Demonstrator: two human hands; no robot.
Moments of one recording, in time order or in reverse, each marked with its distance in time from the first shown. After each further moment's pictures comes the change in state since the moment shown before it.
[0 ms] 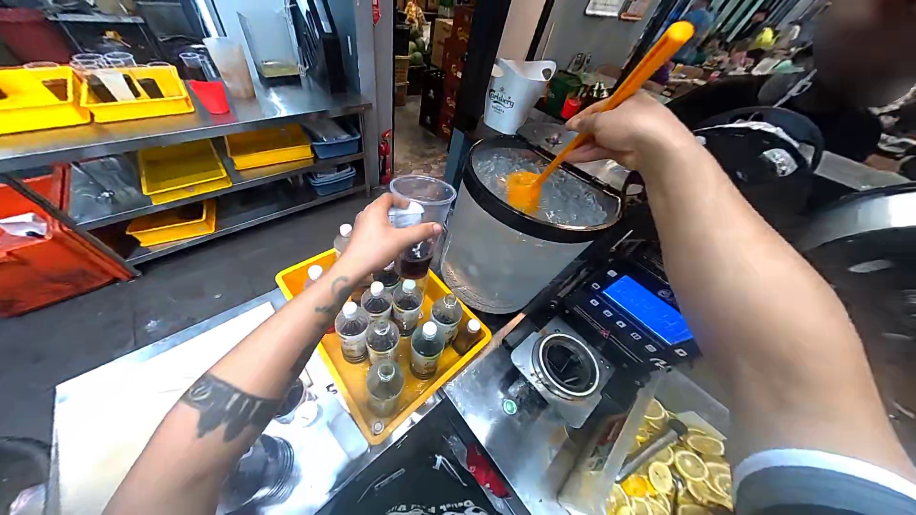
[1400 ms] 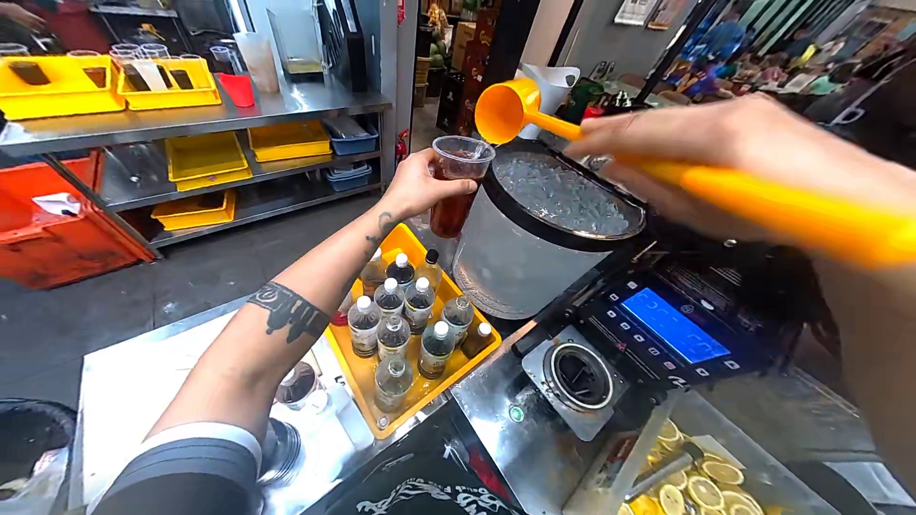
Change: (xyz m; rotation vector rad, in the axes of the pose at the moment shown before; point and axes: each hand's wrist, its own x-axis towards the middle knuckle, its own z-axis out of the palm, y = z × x) left_hand 0.082 0.012 0.000 -0.037 -0.030 0.184; right_hand -0.160 -0.055 -0.027 -0.755 -0.279 -1.263
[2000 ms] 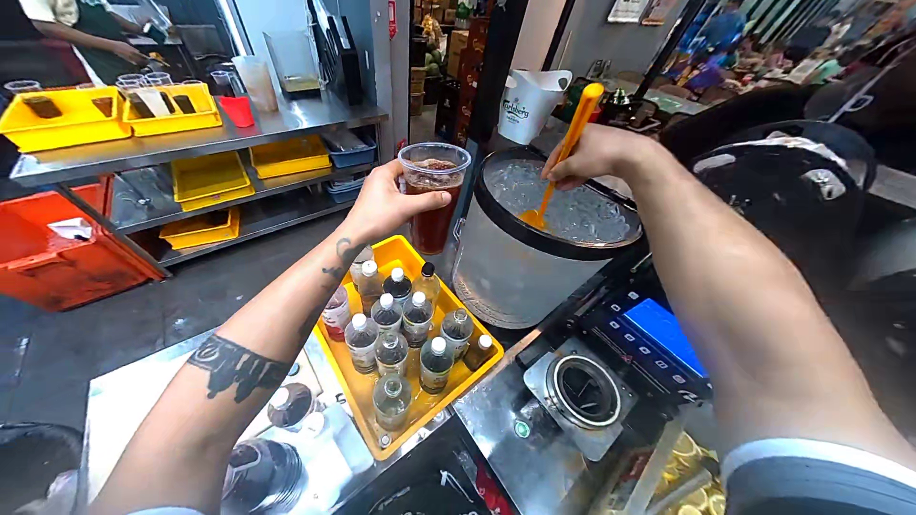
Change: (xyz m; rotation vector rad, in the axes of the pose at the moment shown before) left_hand -0.022 0.018 -0.022 -0.105 0.013 0.066; right_hand 0.044 0.186 0.123 0.516 -0.285 0.877
